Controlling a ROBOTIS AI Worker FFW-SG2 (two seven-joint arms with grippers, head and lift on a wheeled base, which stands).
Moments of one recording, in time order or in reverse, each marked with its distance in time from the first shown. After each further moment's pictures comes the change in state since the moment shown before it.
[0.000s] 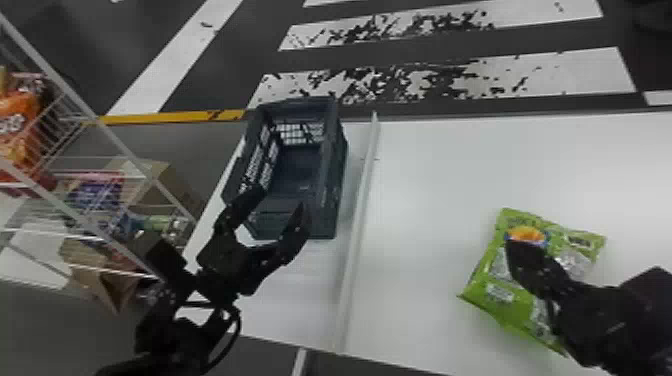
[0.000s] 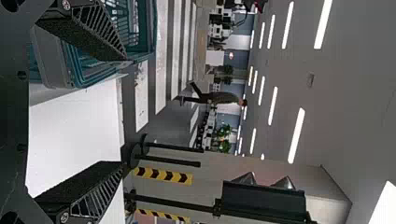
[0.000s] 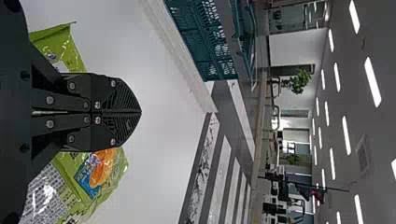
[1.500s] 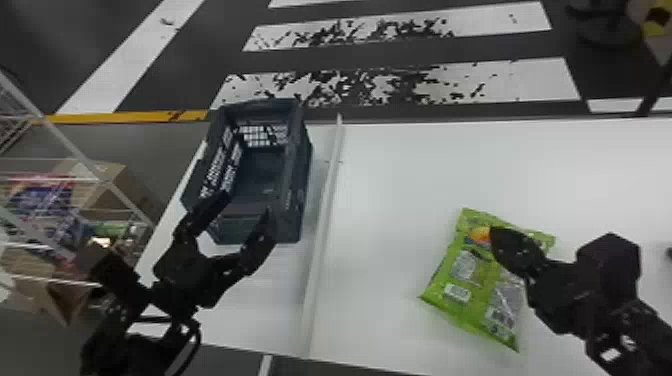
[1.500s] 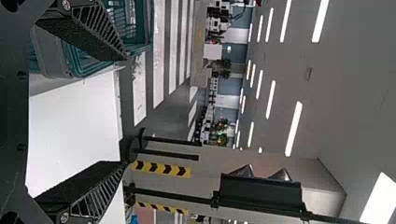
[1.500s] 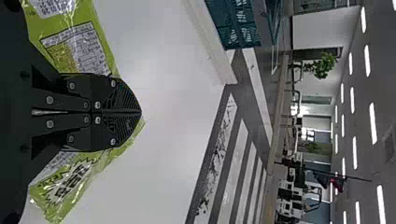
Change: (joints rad) left arm 0.025 0.000 -0.006 -0.017 0.013 -0.014 -0.024; right arm -0.087 -0.006 -0.059 0.026 0.033 0.110 0.014
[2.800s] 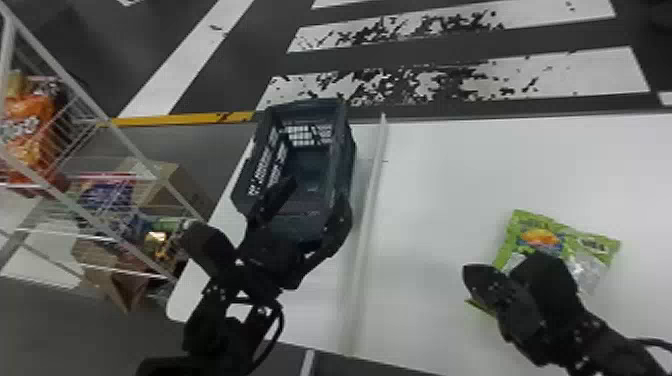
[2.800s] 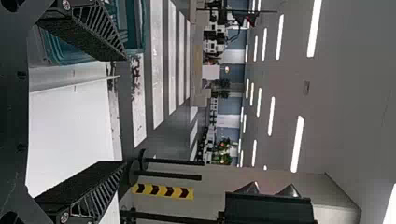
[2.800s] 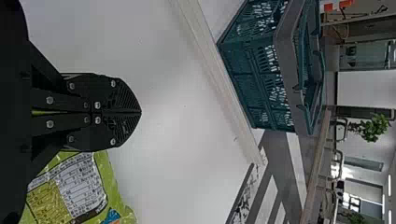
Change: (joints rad) left arm 0.019 0.000 -0.160 -0.076 -0.132 0.003 0.246; right arm -0.045 -0.008 0.281 -0.052 0.192 0.259 0.013
